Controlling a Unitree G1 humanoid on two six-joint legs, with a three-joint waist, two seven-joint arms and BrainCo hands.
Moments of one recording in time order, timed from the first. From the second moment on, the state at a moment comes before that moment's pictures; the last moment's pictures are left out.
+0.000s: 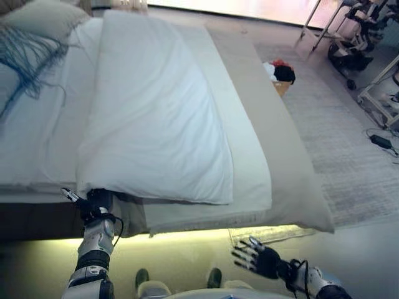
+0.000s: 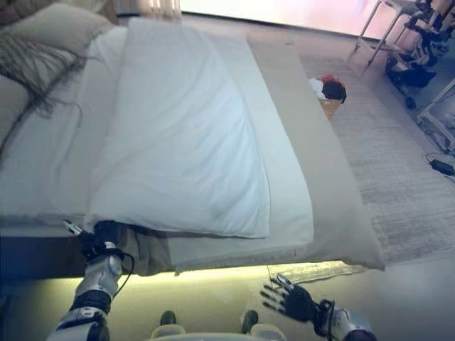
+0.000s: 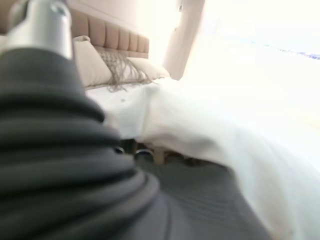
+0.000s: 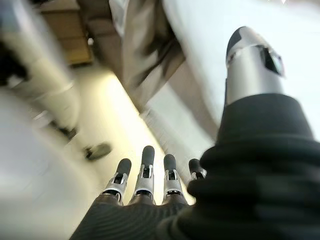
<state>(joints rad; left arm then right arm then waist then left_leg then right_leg) -0.23 0.29 0.30 0.87 -1.95 0.06 -0.39 0.04 -0.39 0.15 0.88 0.73 0.53 0.59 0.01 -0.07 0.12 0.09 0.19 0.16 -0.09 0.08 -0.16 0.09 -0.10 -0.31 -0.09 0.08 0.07</state>
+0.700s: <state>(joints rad) -0.12 0.29 0.42 0.89 -1.94 0.14 -0.42 0.04 -0.42 -0.07 1.17 0.54 0.26 0.51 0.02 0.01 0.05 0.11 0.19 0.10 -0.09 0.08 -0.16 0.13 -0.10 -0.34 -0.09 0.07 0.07</state>
